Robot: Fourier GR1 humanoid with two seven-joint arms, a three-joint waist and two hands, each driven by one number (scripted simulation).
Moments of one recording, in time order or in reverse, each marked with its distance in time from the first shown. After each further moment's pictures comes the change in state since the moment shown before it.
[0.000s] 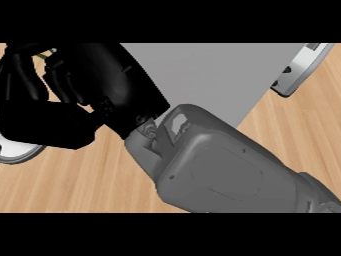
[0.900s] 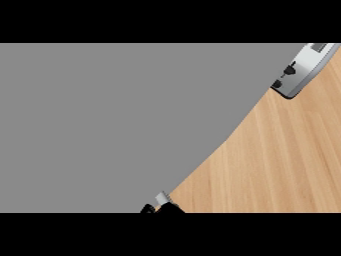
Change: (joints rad) left arm 0.032 0.086 -0.008 -0.033 0.063 -0.011 -0.042; right arm 0.547 -0.079 0.321 -0.710 0.109 -0.075 0.206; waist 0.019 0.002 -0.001
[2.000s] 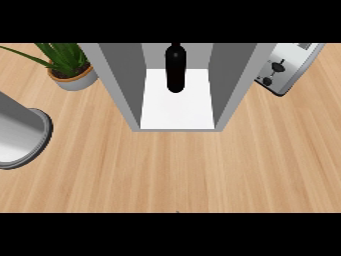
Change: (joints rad) left arm 0.055 0.024 -0.070 0.001 -0.067 0.102 -0.106; right arm 0.628 0.048 0.008 -0.236 0.066 0.403 -0.025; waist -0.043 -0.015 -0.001
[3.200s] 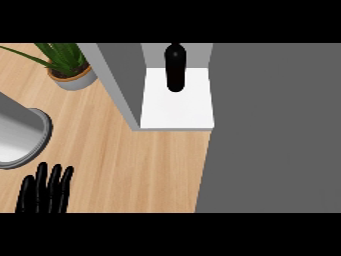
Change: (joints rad) left arm -0.233 -0.205 -0.455 0.029 -0.260 0.346 0.011; right arm 0.110 -0.066 -0.587 0.009 -0.313 0.326 -0.038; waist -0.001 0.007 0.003
